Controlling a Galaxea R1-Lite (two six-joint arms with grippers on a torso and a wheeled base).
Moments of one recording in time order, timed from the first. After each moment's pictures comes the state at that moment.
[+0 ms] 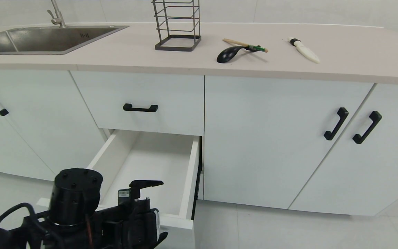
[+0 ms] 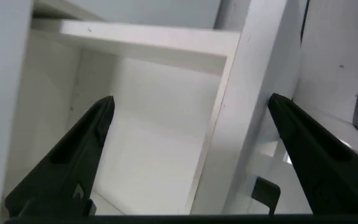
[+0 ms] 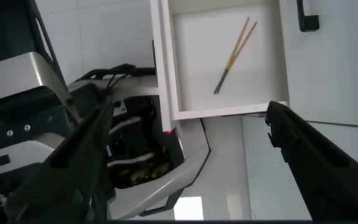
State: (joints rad) left arm -0.64 1.62 -0.26 -0.84 -0.19 0.99; right arm 0.00 0.00 0.00 -0.01 0.03 -0.01
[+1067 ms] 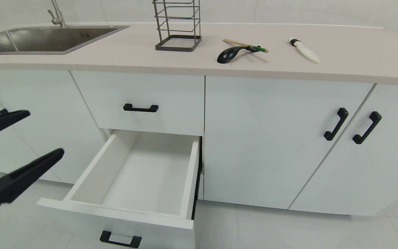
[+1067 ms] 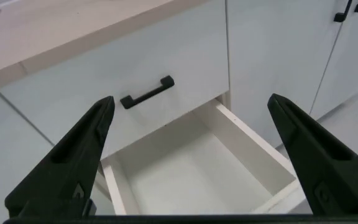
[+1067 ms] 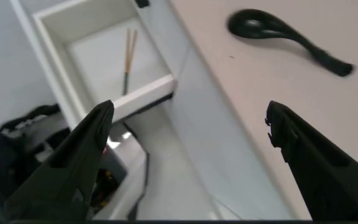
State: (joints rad) left arm 0.10 0.91 -0.38 -0.64 -0.72 0.23; right arm 0.00 0.00 0.00 -0.01 0.03 -0.01
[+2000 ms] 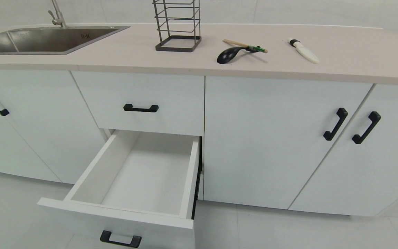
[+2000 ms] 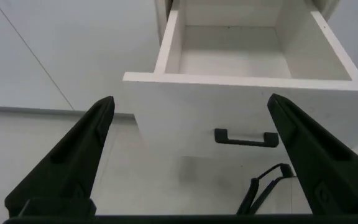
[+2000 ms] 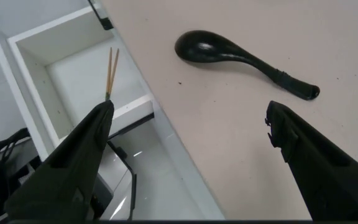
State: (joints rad) left arm 0.15 0.11 -0.01 -0.04 -0.18 0.08; right arm 0.00 0.00 0.00 -0.01 0.04 0.00
